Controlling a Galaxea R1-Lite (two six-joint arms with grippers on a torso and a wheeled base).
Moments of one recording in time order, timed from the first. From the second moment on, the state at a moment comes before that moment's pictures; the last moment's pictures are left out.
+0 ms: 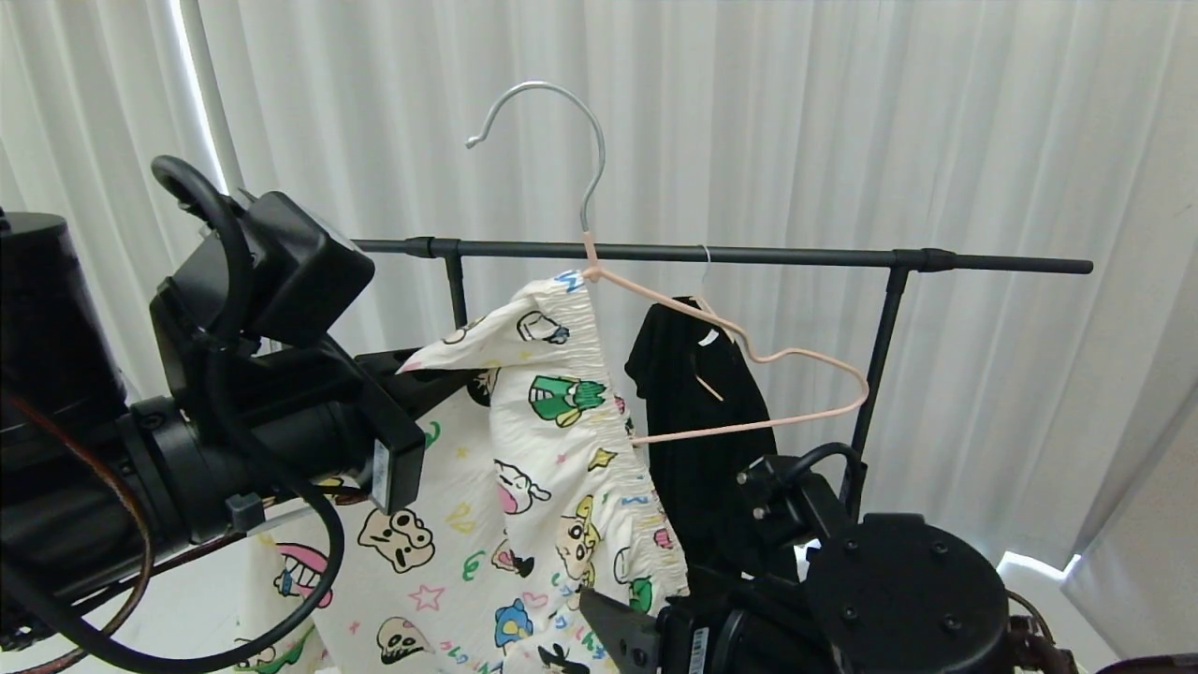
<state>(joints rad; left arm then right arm) -0.58 1.29 -0.72 -0.40 -0.04 0.37 1.21 1.73 -0.69 -0.65 -0.34 0.77</state>
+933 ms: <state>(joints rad) -0.67 1.27 -0.67 -0.43 -0.01 0.37 1.00 1.67 -0.65 -0.65 -0.36 0.72</state>
